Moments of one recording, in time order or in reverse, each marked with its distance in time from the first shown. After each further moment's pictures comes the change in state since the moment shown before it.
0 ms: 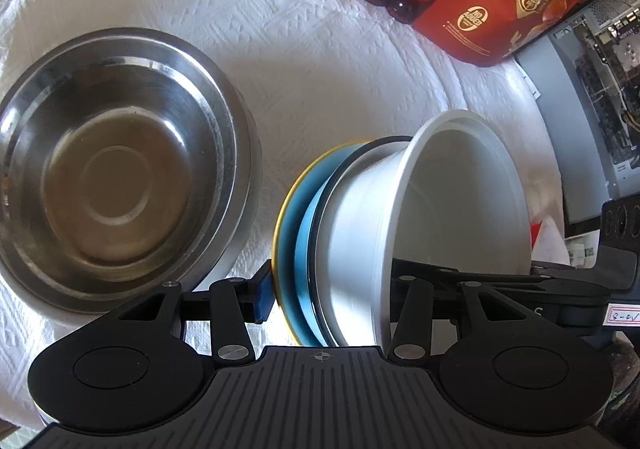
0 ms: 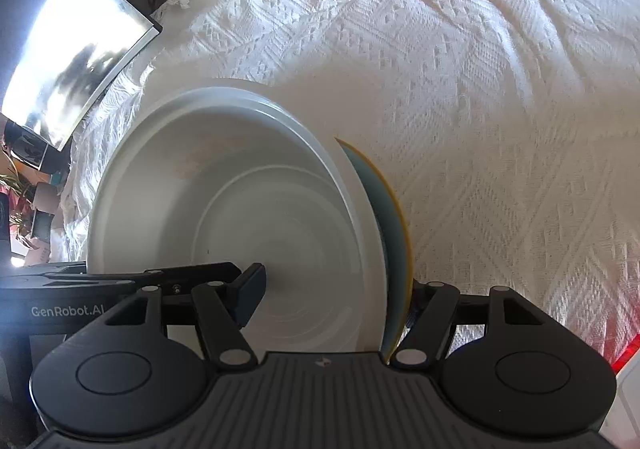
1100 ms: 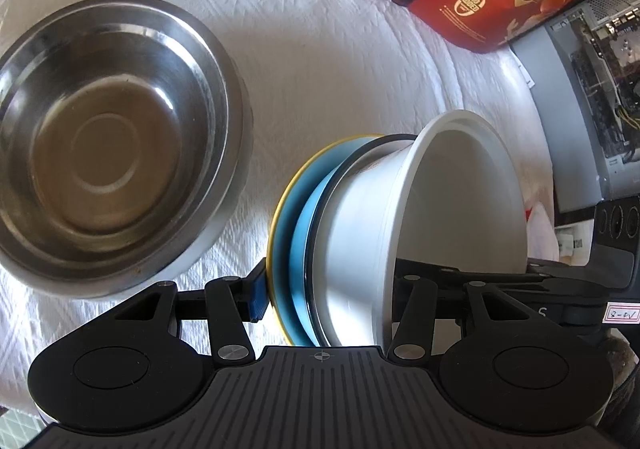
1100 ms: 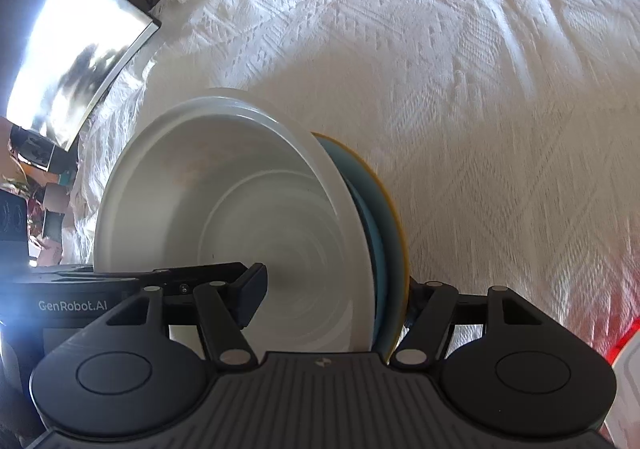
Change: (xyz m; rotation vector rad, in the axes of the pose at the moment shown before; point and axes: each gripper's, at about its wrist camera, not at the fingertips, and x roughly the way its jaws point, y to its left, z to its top) left arm 0.004 0.001 -0.008 -0.016 0.044 -0.032; right arm -0.003 -0.004 -0.009 0.014 0.036 0.023
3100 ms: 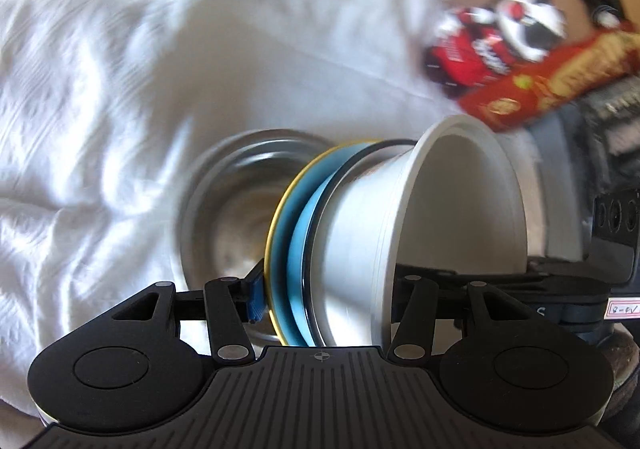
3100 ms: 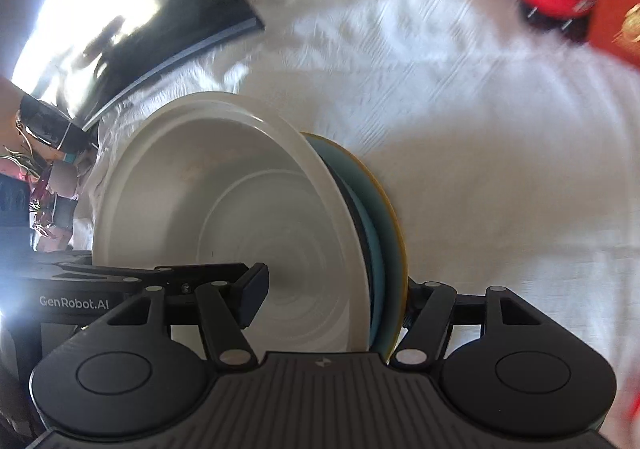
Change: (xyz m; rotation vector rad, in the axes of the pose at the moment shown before) left arm -0.098 0.116 0.062 -0.087 -0.029 -0.018; right arm 0.045 0.154 0.071 -0.087 0.091 -0.030
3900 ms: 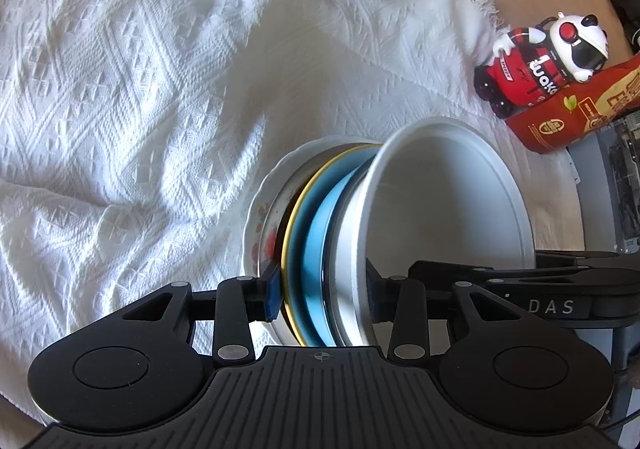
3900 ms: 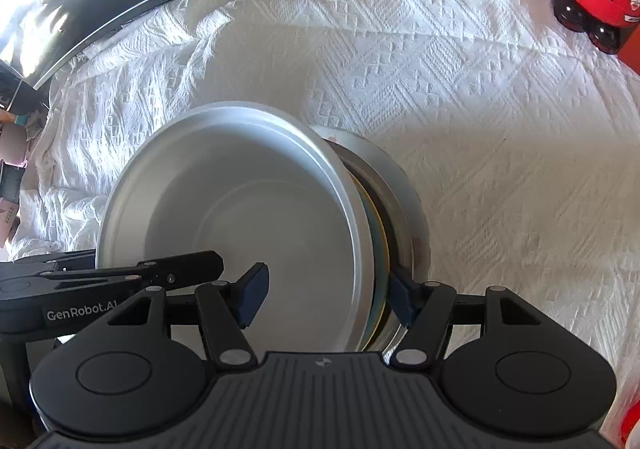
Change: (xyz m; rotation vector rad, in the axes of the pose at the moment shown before) left arm 0.005 0.031 -0.009 -0.024 -0.071 0.072; right arm 0.040 0.029 0.008 -0.069 0.056 -0.184
